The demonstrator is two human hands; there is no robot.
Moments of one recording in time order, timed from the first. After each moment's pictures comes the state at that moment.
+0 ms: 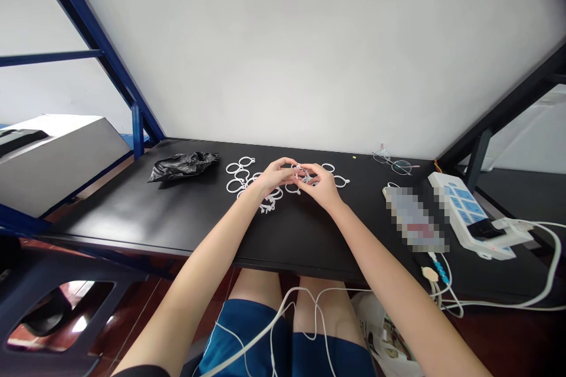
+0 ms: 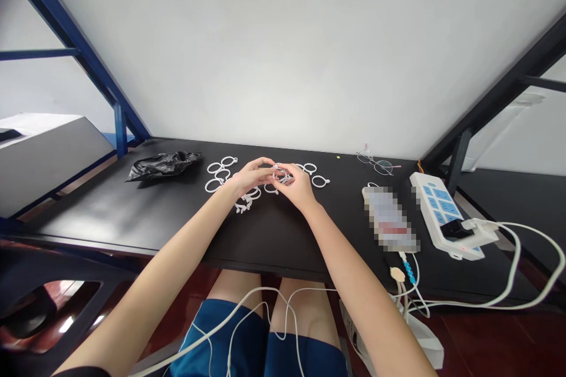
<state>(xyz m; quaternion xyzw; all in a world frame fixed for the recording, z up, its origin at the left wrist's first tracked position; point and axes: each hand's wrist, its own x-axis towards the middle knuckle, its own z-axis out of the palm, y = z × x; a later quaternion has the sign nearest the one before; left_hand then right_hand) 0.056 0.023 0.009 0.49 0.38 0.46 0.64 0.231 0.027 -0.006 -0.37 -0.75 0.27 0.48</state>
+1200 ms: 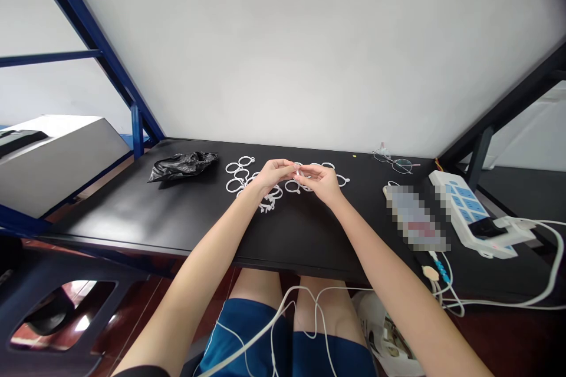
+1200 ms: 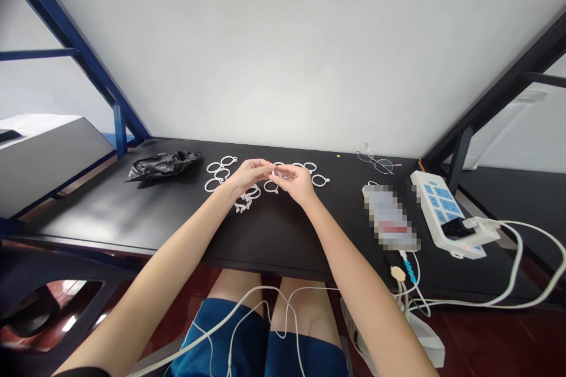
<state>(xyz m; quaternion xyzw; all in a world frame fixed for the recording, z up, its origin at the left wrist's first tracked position) 0.057 0.023 0.010 0.47 0.38 0.50 0.62 0.229 0.029 -0.001 -0.35 -0.64 0.47 0.50</state>
